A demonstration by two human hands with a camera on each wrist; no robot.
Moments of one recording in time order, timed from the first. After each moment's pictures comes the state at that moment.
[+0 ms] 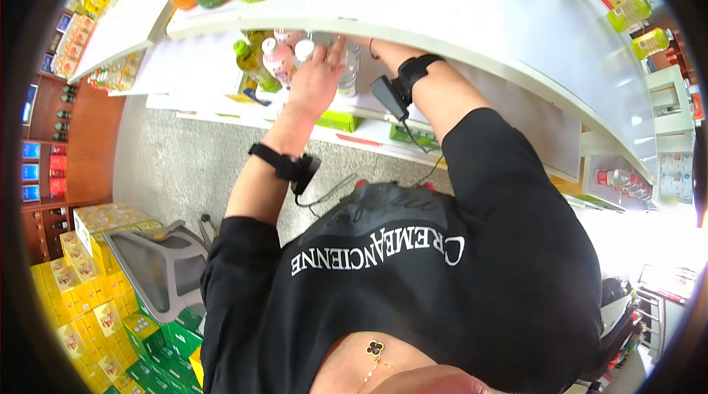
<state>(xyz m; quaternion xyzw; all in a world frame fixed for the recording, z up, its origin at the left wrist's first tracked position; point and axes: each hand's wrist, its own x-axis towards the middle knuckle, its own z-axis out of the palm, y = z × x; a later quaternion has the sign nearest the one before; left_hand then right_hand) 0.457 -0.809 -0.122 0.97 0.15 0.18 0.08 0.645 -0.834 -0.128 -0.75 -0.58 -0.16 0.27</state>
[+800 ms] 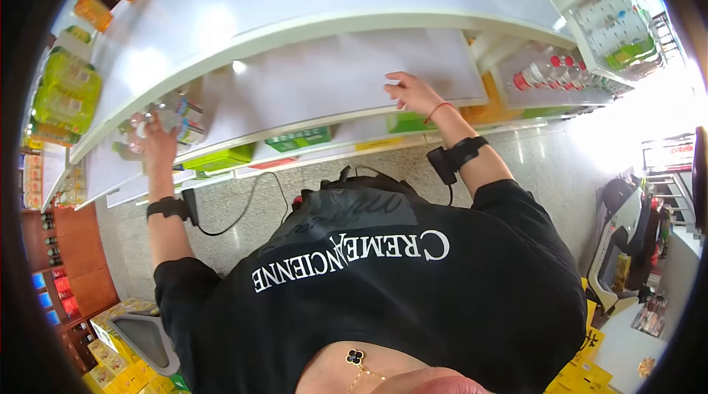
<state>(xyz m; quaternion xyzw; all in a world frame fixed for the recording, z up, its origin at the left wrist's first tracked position) 0.483 -0.833 -0.141 0.92 0.32 0.06 -0.22 0.749 -1.383 -0.179 -0.82 -0.19 0.30 0.44</state>
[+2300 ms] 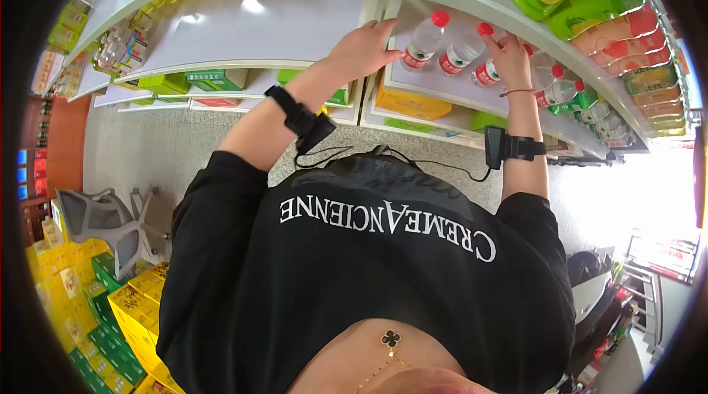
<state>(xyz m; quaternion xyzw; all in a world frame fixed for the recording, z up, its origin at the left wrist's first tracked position) 0.809 -1.623 -0.111 0.95 0.02 0.12 0.30 0.991 -1.879 -0.091 -0.93 -0.26 -0.09 0.24</state>
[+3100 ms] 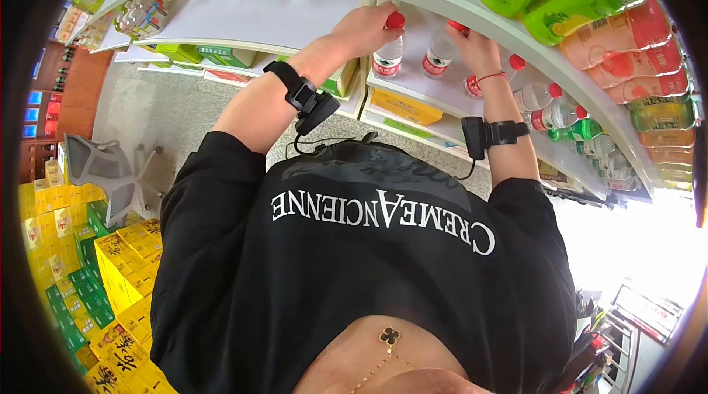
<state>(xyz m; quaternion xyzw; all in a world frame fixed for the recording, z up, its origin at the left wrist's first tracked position) 0.867 -1.667 -0.087 0.95 0.10 0.10 0.27 1.044 -1.855 -0.124 -0.83 -0.43 -0.03 0.35</state>
